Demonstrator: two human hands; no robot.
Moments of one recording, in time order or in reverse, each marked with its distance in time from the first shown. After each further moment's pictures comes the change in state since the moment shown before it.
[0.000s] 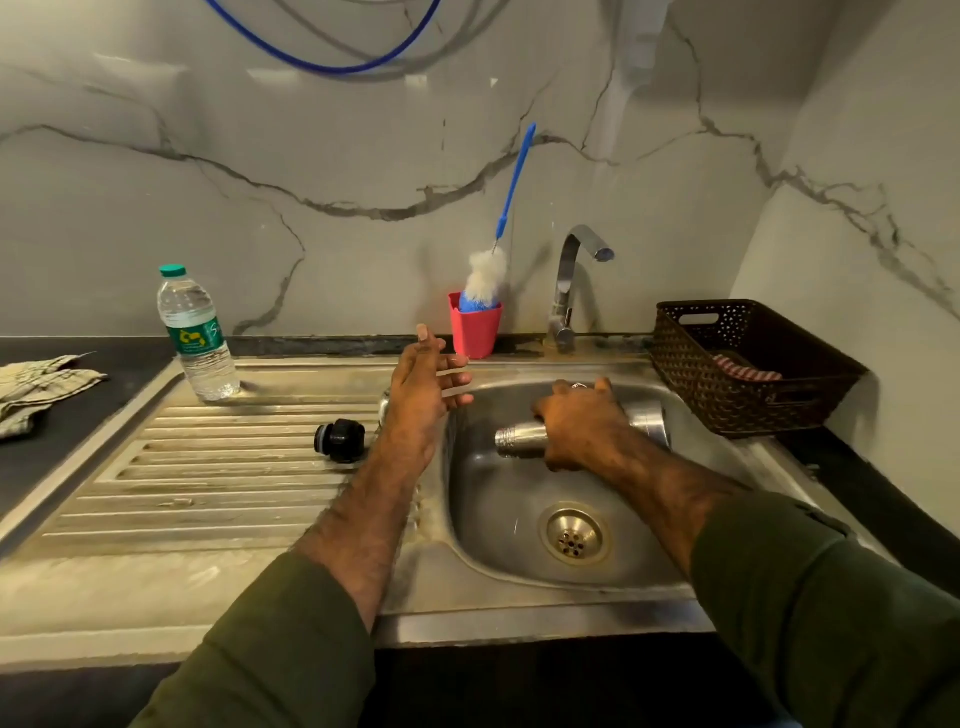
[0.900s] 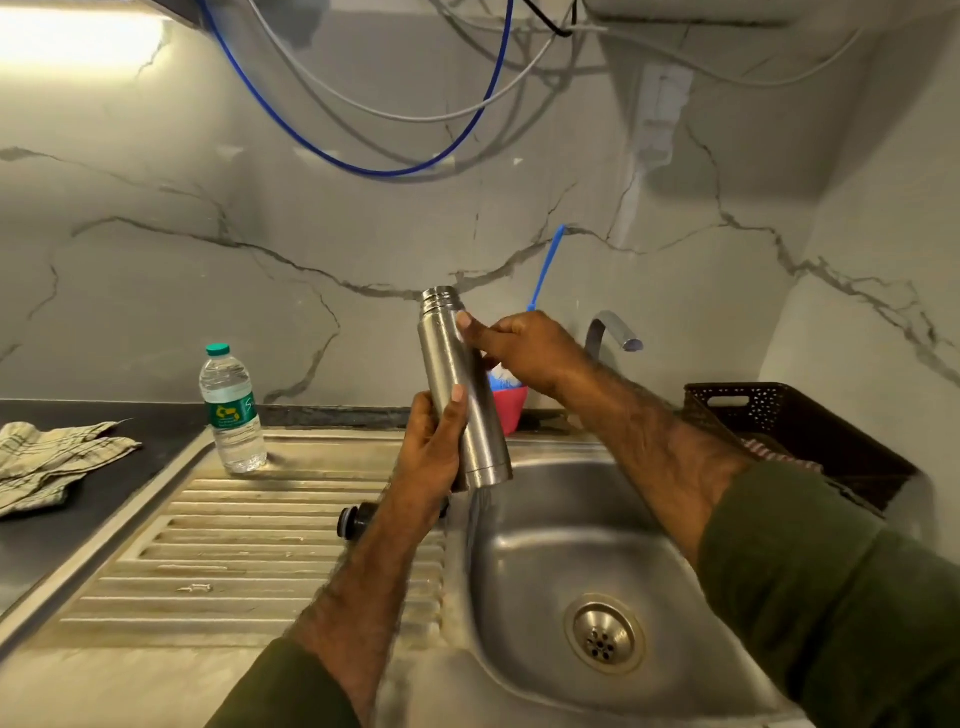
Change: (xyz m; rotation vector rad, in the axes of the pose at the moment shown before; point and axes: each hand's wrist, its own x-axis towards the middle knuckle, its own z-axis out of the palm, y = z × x) left_hand 0.009 0.035 -0.008 0.064 -0.084 0.145; right_hand 0.055 -0.022 -0.172 1.088 0.290 -0.064
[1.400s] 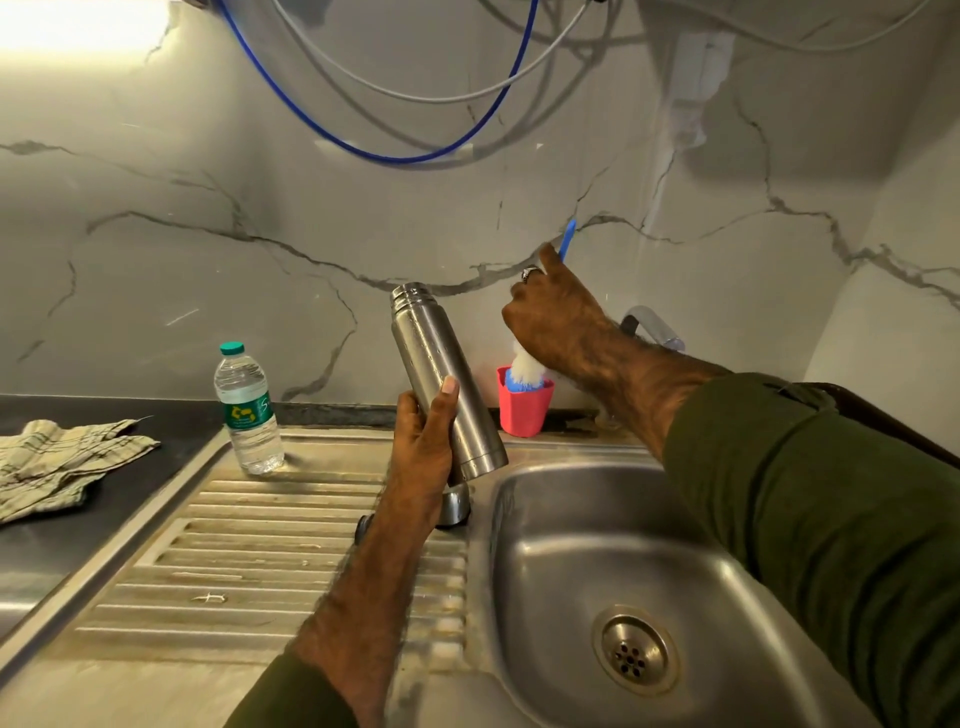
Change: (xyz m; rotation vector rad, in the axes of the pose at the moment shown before) left_hand 0.025 -0.001 -0.022 -0.077 0.137 -0.024; right_hand 0.073 0.006 0.001 -1.722 0.072 -0.513
